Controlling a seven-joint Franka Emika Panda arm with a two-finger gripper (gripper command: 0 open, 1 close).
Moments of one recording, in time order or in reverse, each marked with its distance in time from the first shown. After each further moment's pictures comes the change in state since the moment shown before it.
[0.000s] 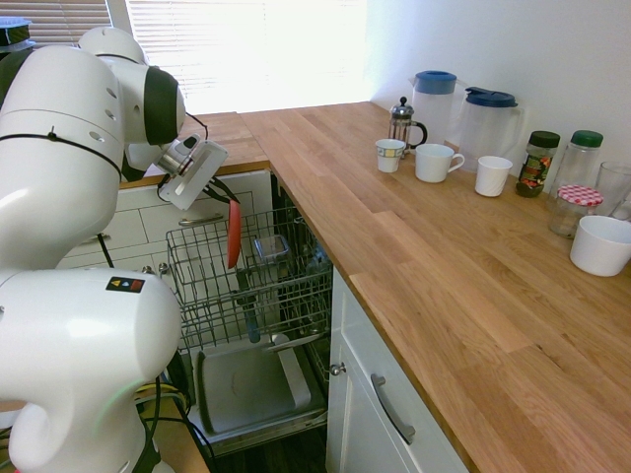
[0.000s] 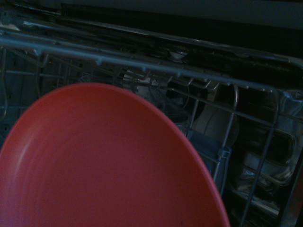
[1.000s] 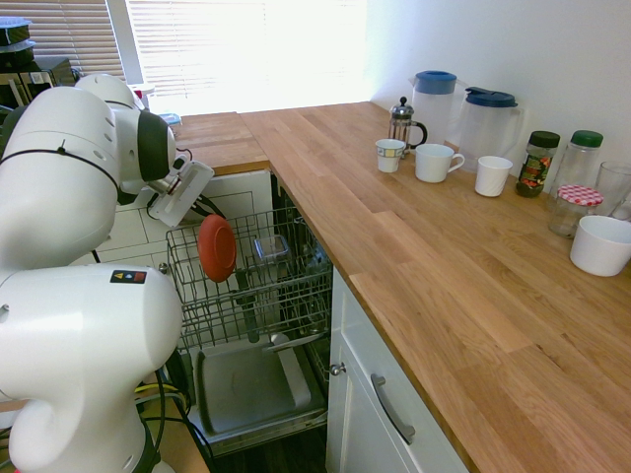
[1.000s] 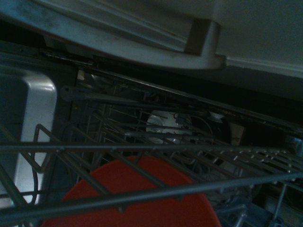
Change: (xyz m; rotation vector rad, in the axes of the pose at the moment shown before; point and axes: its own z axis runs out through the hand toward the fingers) arm -0.007 -0.081 0.005 0.063 0.062 -0.012
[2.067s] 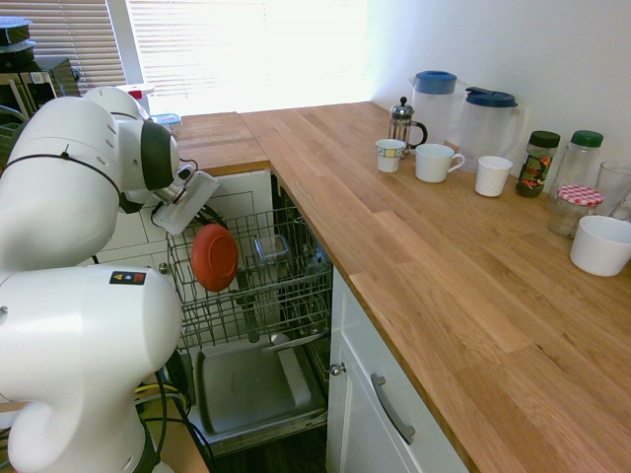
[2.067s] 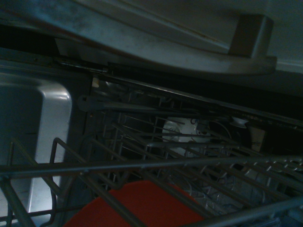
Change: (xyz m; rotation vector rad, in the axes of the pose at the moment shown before) arm -0.005 -0.012 0.022 0.037 -0.030 0.025
